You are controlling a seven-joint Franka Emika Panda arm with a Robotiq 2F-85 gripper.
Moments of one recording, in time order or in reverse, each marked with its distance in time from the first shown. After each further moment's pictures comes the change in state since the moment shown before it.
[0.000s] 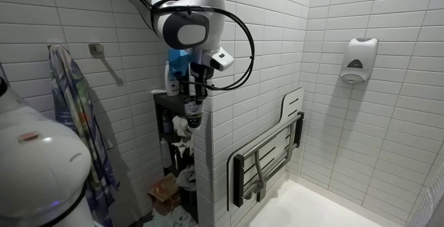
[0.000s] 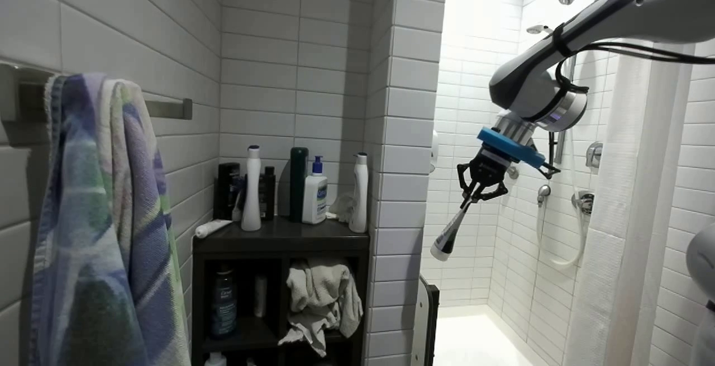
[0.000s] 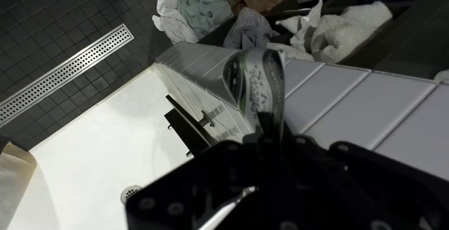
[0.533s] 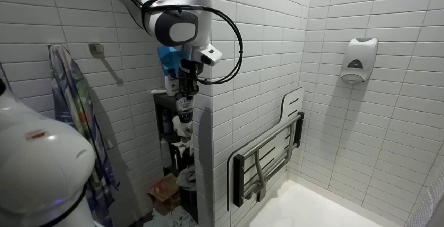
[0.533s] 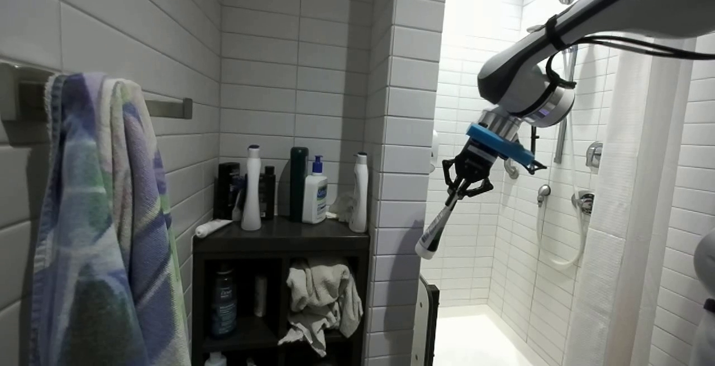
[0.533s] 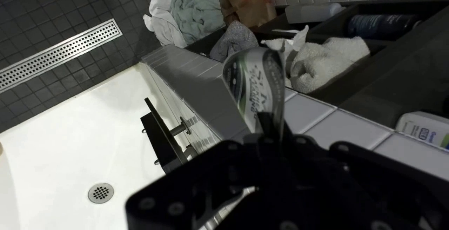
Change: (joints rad) arm 0.059 -0.002 0.047 0.012 0.016 0.009 -0.044
